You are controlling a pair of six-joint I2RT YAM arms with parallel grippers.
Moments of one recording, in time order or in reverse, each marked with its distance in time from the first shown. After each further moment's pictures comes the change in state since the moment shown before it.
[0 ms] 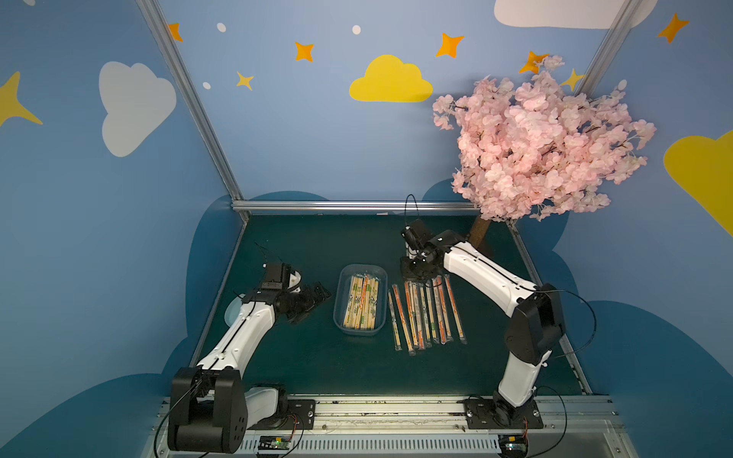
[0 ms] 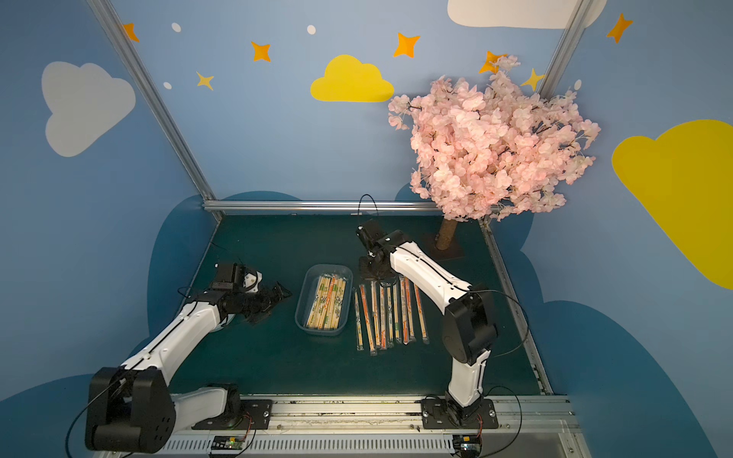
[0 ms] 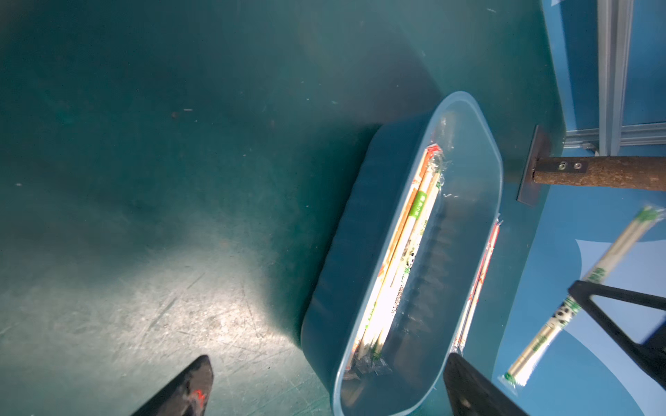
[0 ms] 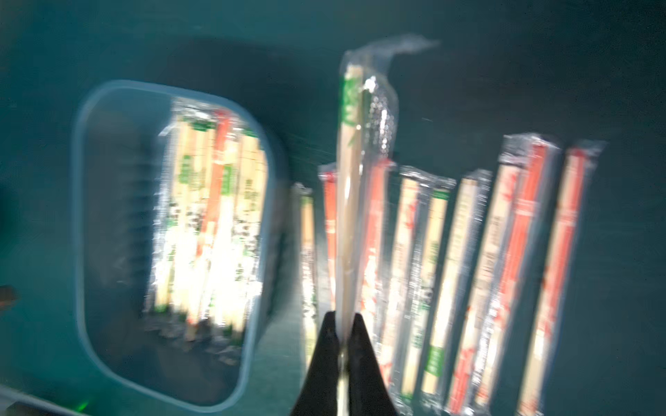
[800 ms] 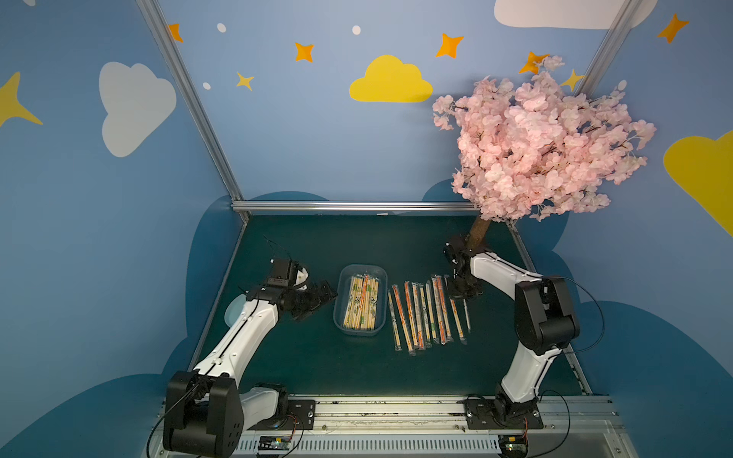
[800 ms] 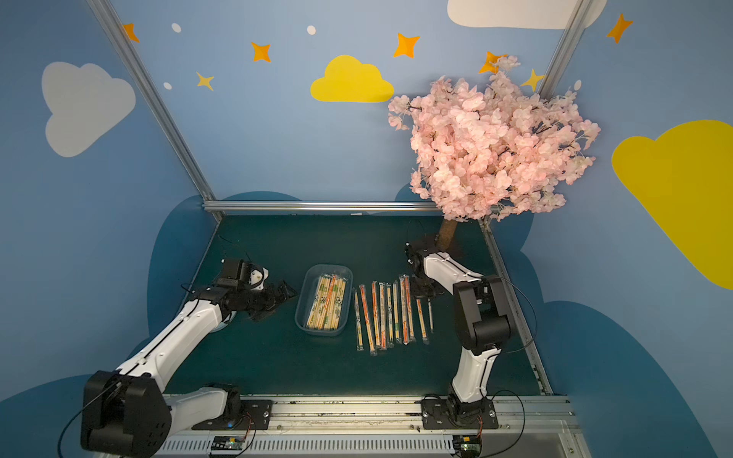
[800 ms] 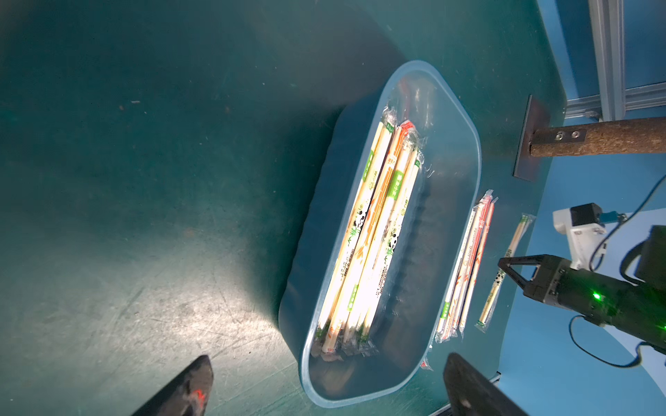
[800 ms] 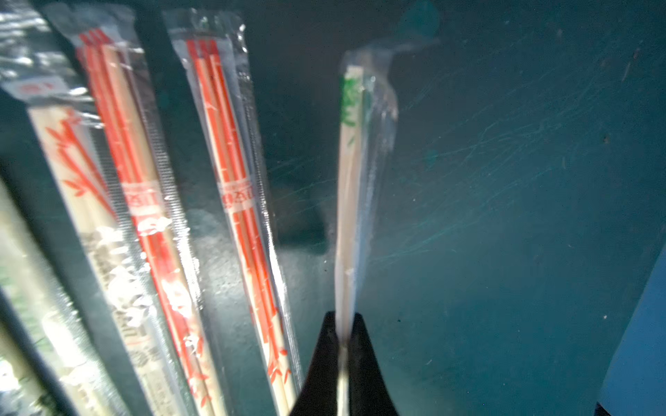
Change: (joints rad) left arm -0.080 -0.014 0.055 -0.056 -0.034 -0.004; right arm -0.292 0.066 -0.299 0.069 0.237 -0.196
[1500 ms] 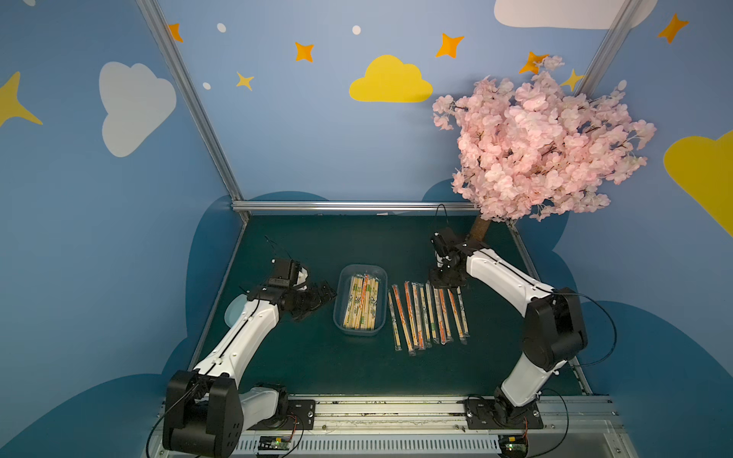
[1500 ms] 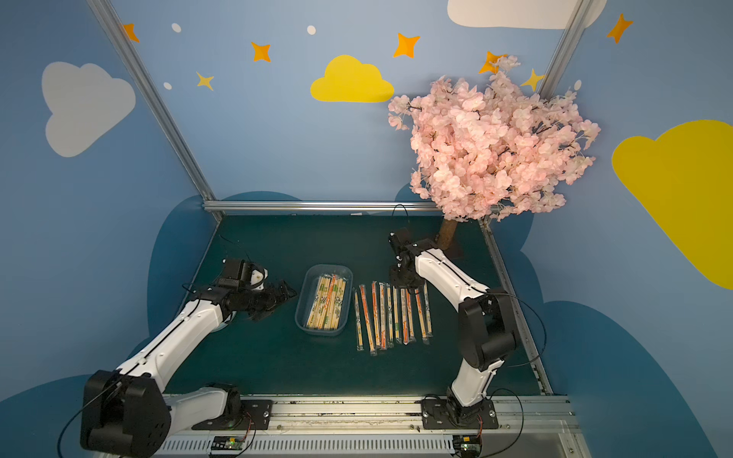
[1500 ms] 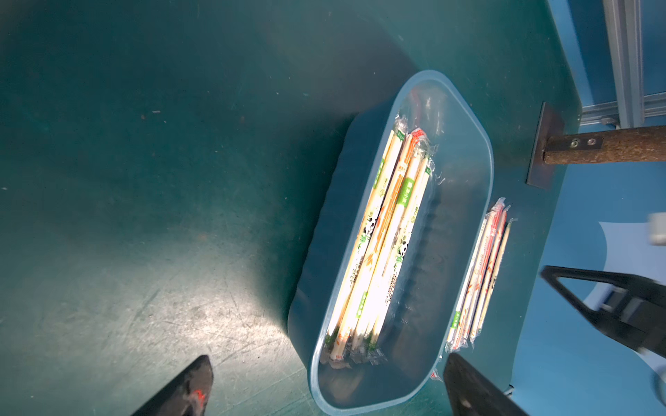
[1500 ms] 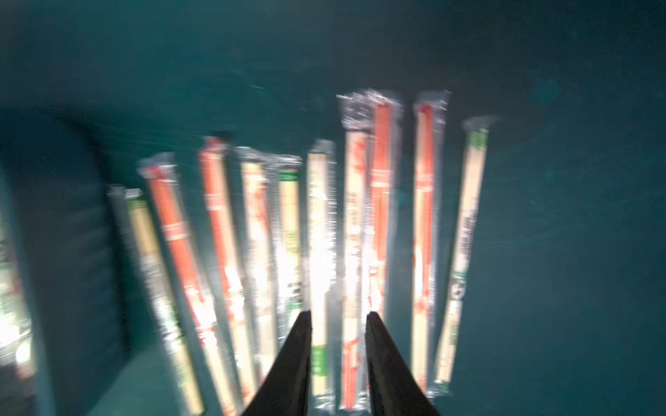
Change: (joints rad) left arm -0.008 0.003 -0.001 0.004 -0.048 -0.007; right arm 0.196 -0.129 0.158 -0.029 -0.241 0.142
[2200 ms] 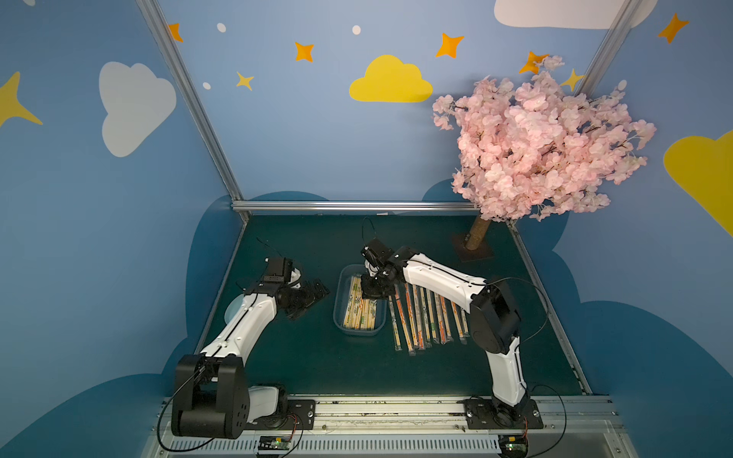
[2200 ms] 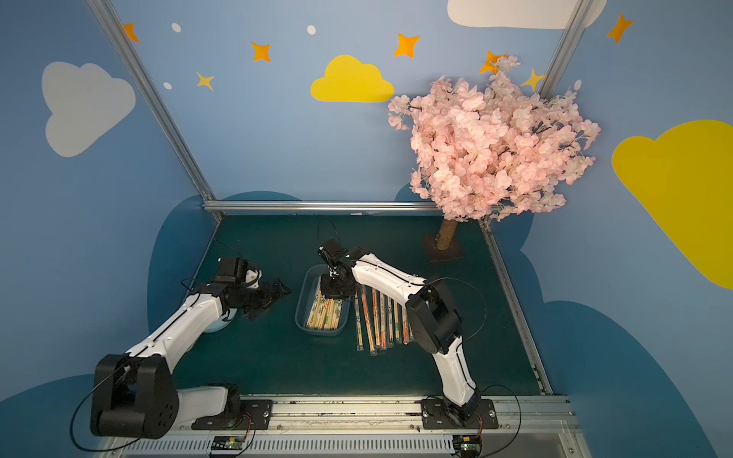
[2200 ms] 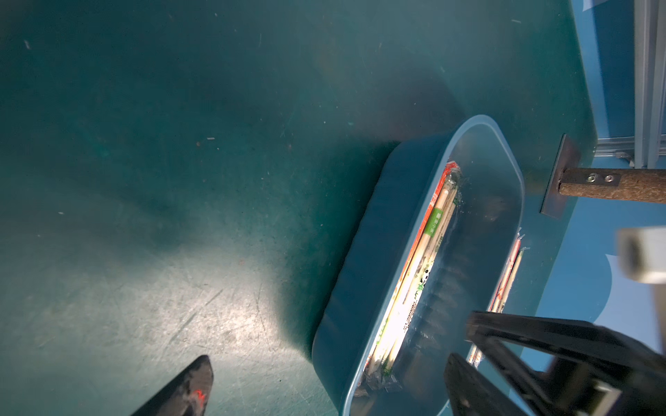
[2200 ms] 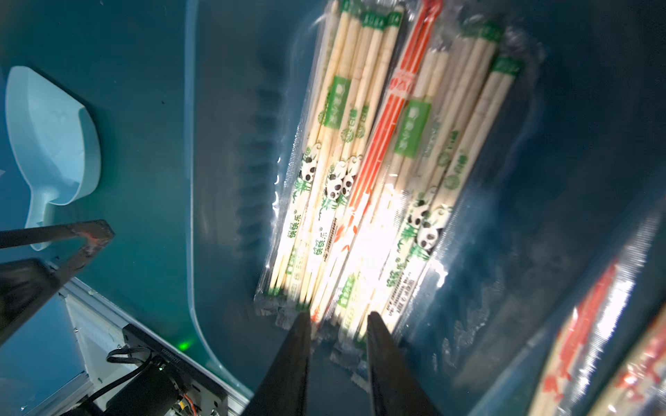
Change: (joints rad) left arm 0.097 0.080 0.000 0.030 0.028 0.024; right arm 0.354 0.359 0.325 0.083 -0.266 0.264
